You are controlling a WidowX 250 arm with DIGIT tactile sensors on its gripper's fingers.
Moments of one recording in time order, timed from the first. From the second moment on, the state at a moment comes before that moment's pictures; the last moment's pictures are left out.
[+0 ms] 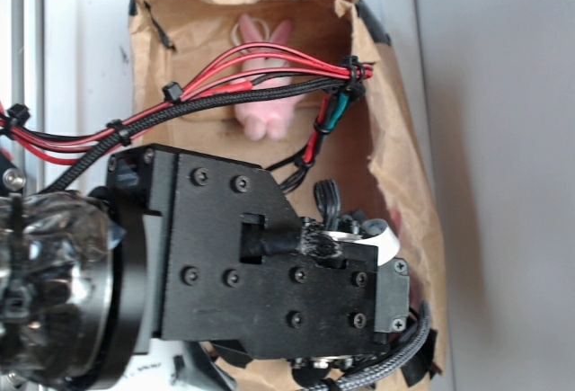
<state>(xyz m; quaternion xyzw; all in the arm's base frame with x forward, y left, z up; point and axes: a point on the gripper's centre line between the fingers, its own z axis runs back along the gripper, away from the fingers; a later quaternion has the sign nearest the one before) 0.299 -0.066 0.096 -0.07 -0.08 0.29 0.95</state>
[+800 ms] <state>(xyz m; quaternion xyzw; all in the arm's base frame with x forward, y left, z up) 0.321 -0.070 0.074 -0.04 -0.08 0.33 0.94</state>
